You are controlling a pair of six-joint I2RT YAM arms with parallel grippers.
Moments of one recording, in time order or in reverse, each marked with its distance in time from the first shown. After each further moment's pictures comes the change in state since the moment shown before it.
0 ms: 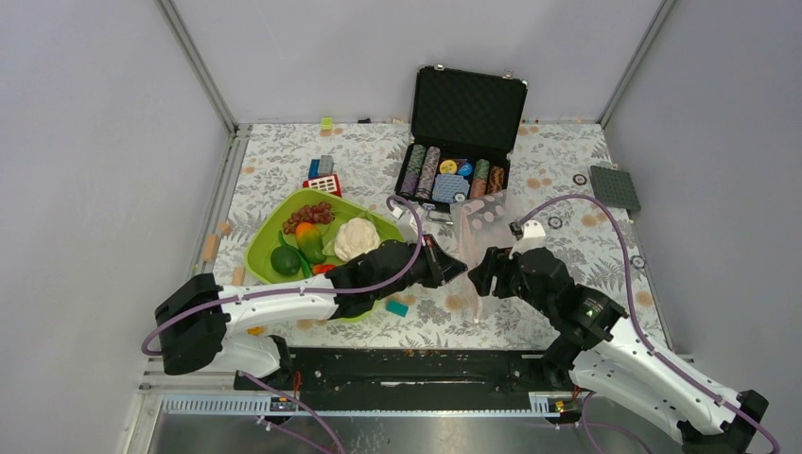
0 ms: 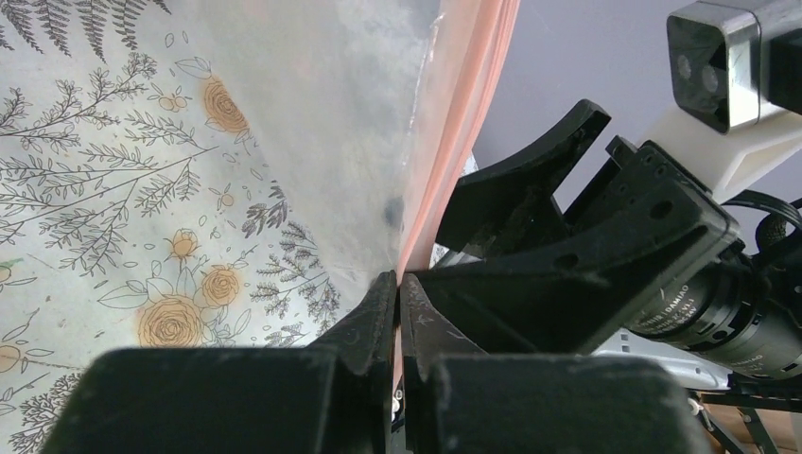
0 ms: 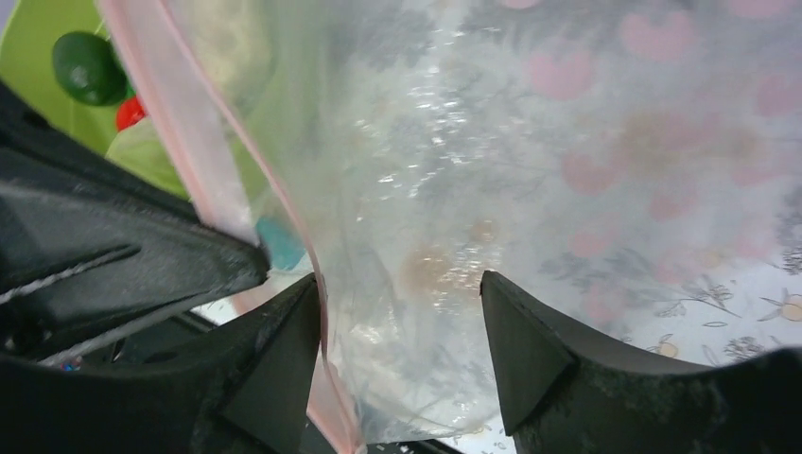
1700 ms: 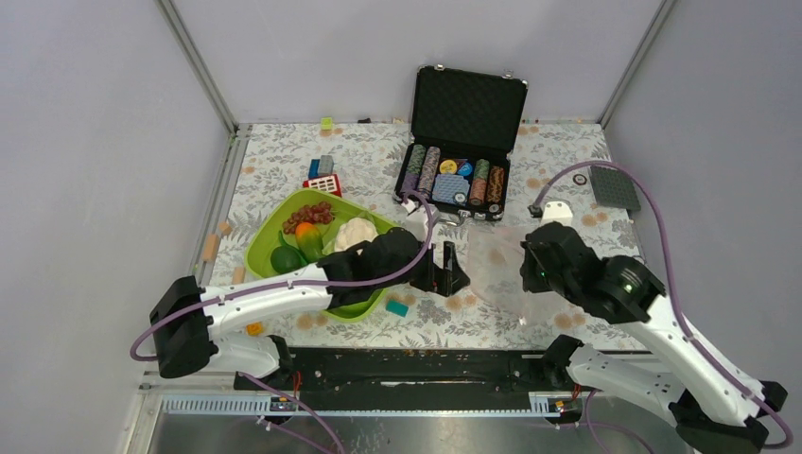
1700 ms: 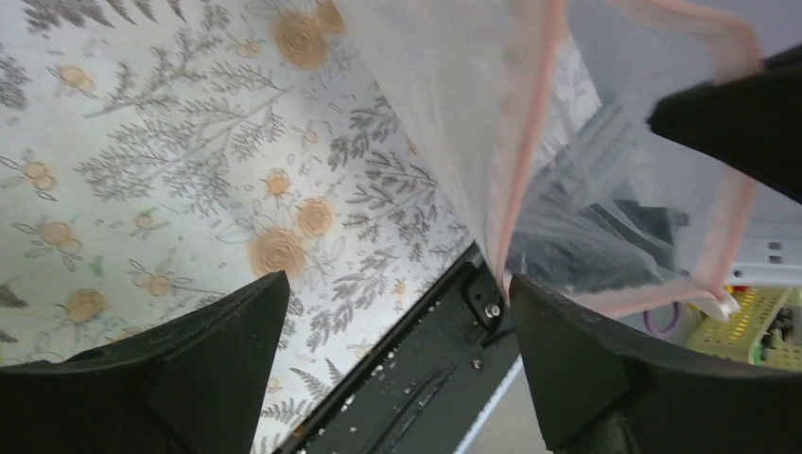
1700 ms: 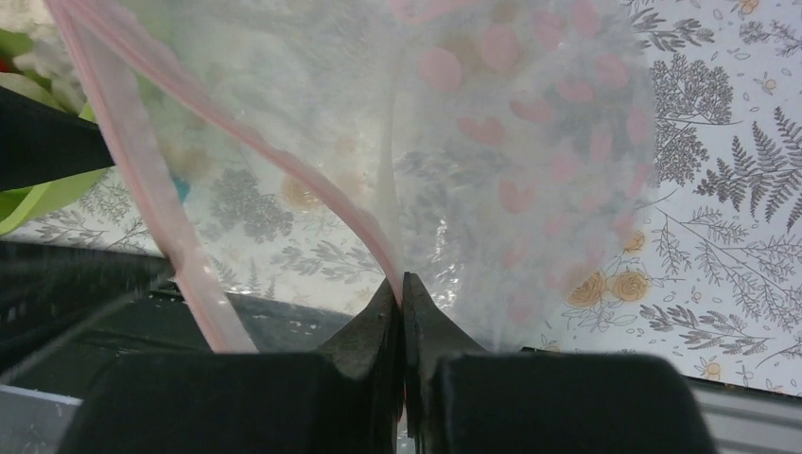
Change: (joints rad) left arm 0.021 -0.031 0.161 -0.418 0.068 0.244; right arm 0.006 0.161 0.525 -0.685 0.201 -0.023
